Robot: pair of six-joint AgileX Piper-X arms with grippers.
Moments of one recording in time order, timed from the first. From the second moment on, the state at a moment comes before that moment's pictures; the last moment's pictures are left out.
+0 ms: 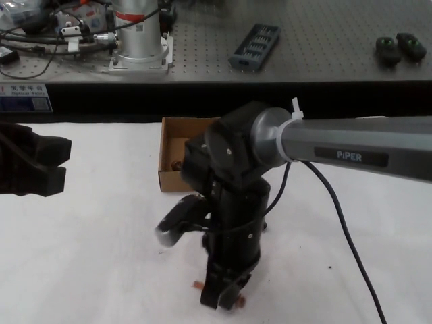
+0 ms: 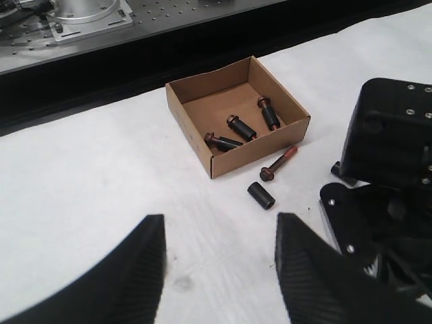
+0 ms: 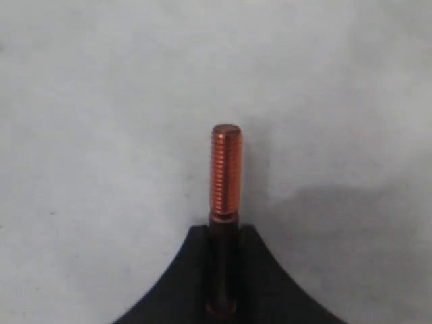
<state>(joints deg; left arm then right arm) -12.9 49.9 -43.6 31.0 12.6 4.7 51.0 120.4 -88.3 68.7 -12.6 -24.3</state>
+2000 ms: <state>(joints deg) -33.6 82.4 -51.7 43.2 13.0 37.5 31.2 87.1 -62.4 31.8 -28.7 8.6</state>
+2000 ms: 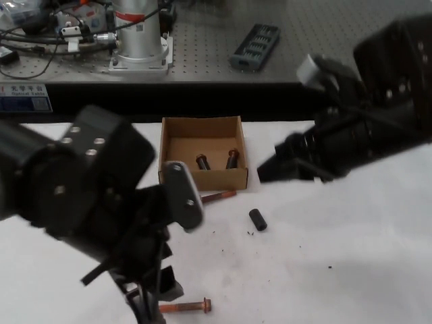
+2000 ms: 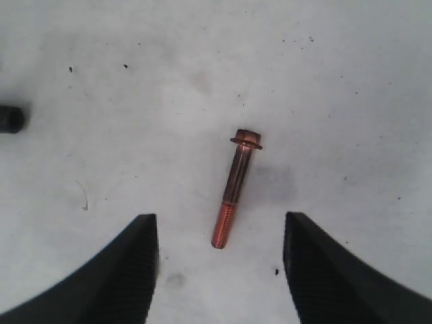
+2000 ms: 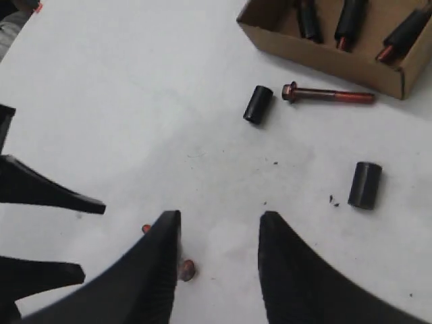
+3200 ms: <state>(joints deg) -38.0 99.6 -62.7 53.6 8.3 46.6 31.1 82.7 -53.8 21.2 -34.0 6.8</state>
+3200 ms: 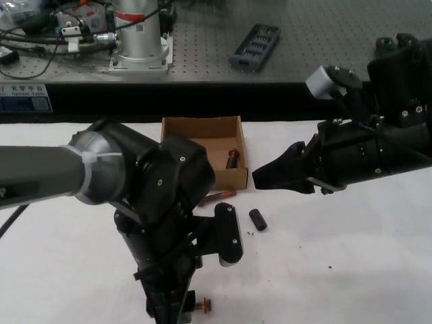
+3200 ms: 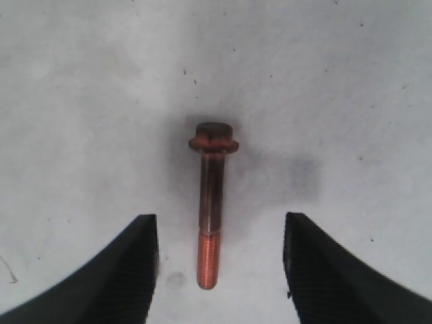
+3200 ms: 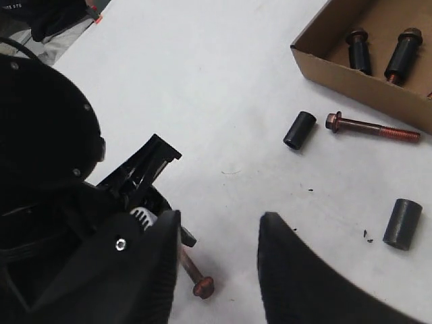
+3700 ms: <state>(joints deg) -38.3 103.1 -62.7 51.4 8.3 46.6 31.1 82.7 -53.8 21.2 -34.0 6.8</state>
